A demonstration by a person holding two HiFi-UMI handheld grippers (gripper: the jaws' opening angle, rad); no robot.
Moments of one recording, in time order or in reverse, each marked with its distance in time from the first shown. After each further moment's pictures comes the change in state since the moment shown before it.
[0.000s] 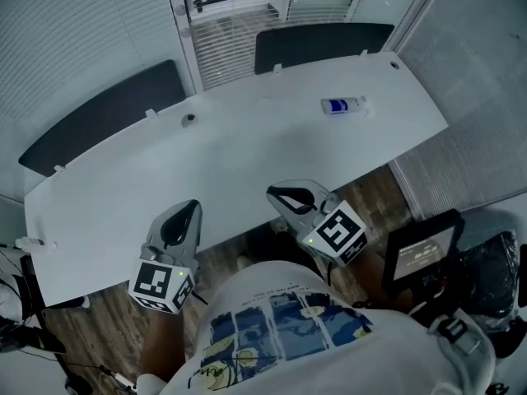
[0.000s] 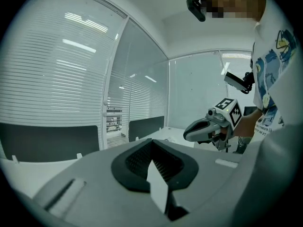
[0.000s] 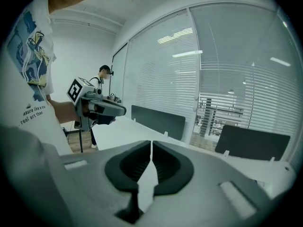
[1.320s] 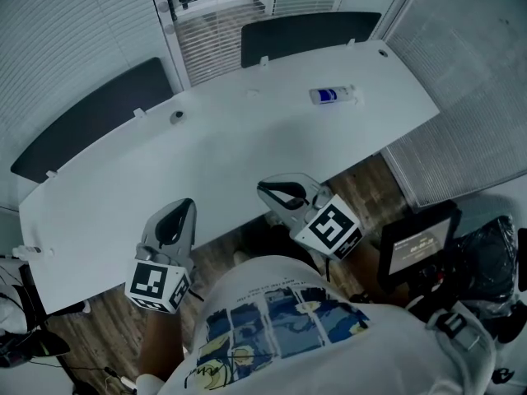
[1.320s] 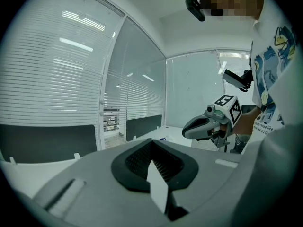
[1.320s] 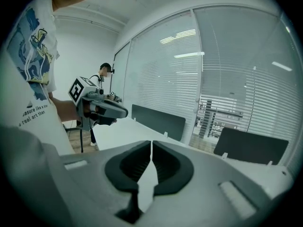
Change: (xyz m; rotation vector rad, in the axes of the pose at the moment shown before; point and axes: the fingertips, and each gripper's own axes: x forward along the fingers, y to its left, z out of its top) left arm 0.002 -0.005 -0.007 0.009 0.011 -0.032; right arm -0.002 0.007 0.002 -0.033 0.006 -0.009
